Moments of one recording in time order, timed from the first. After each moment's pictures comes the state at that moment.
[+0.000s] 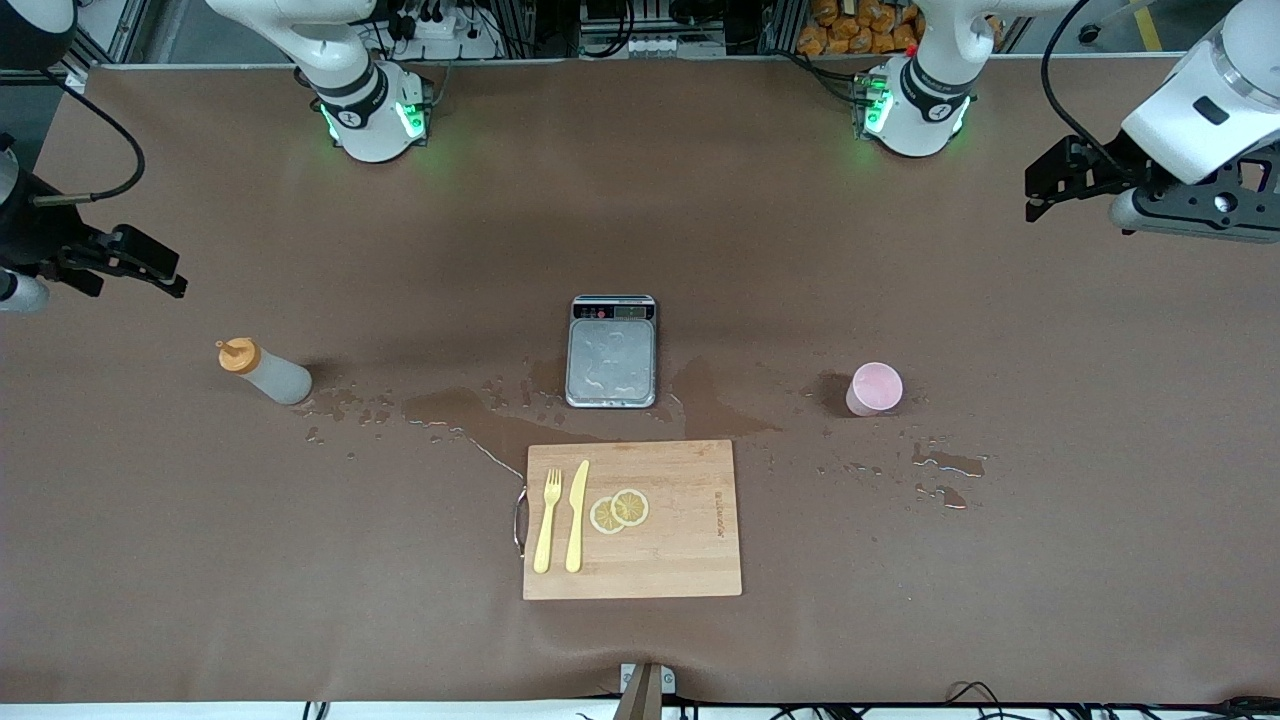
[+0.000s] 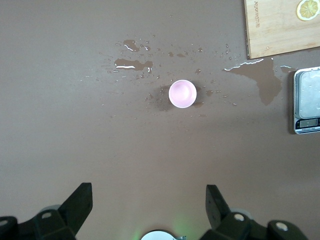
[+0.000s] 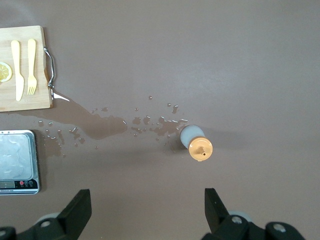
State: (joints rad) left arm -0.11 -0.04 -0.09 -1.52 -0.01 1.45 -0.03; right arm -0.03 -0.02 0.02 -1.63 0.03 1.64 0.03
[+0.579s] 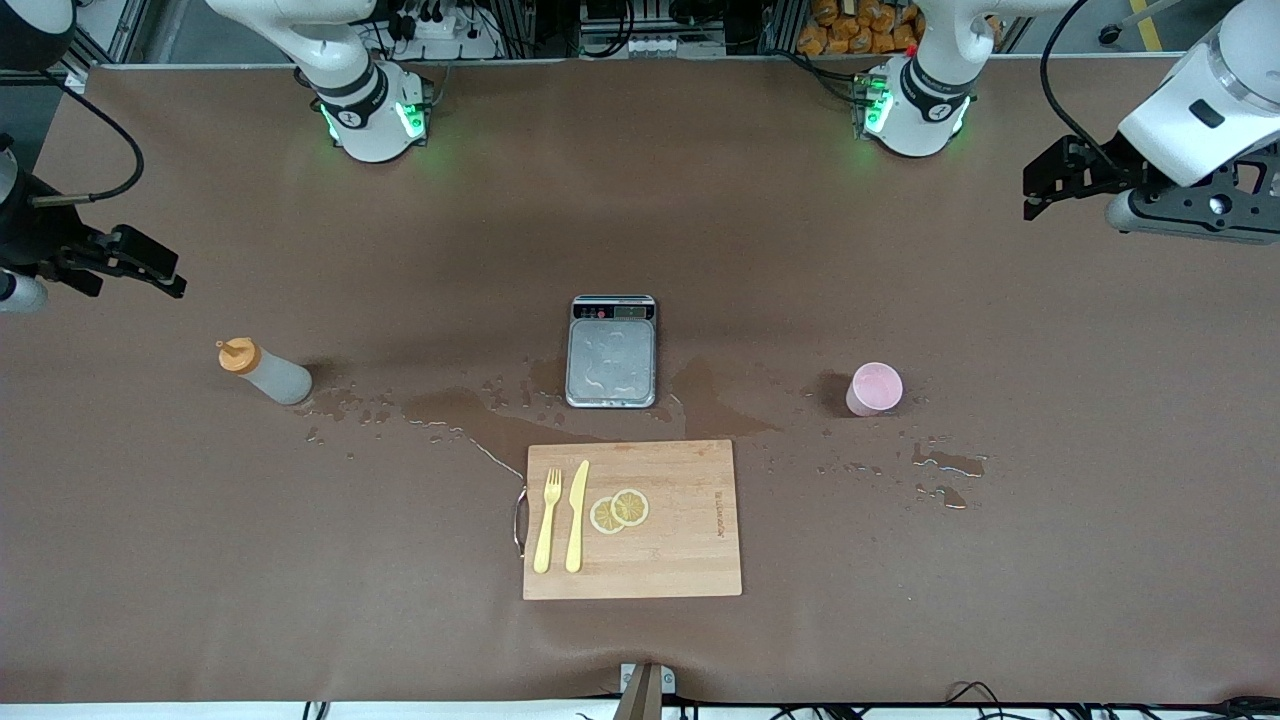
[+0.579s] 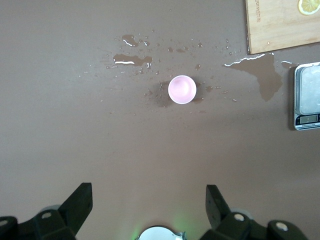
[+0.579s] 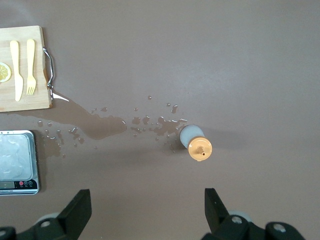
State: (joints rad) left arm -0.11 -0.03 -0.09 -1.52 -0.01 1.42 -0.03; right arm -0.03 -0.01 0.02 -1.63 0.03 1.64 0.03
